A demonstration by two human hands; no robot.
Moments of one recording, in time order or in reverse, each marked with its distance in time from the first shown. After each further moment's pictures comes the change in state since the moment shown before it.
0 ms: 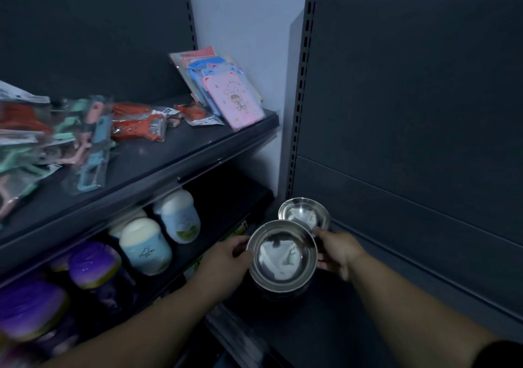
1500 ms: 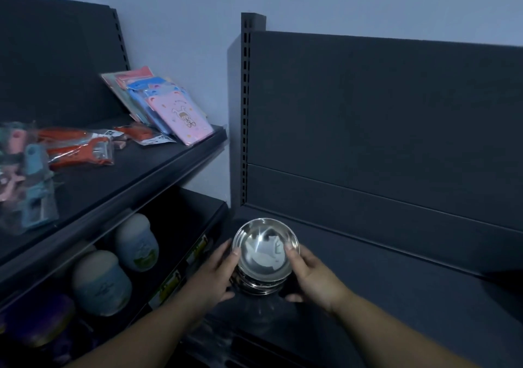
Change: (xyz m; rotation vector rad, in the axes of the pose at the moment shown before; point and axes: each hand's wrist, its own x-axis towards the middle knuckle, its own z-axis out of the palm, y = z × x) left_hand -0.007 -0.003 0.002 -0.332 -0.438 -0.058; right_hand -0.119 0.037 0.015 -0.108 0.080 -0.233
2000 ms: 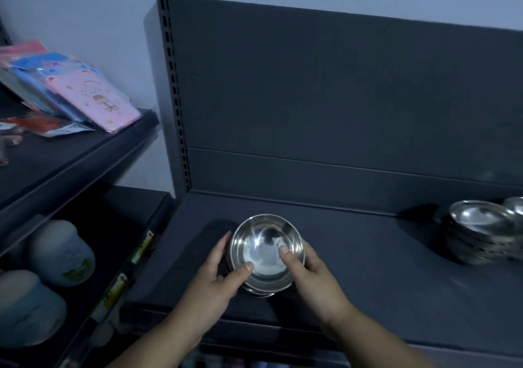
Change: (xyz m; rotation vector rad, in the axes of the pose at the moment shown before) left_hand -0.031 -0.009 0.056 0.039 -0.202 0.175; right_hand -0.076 0.042 -0.017 0.155 0.317 -0.112
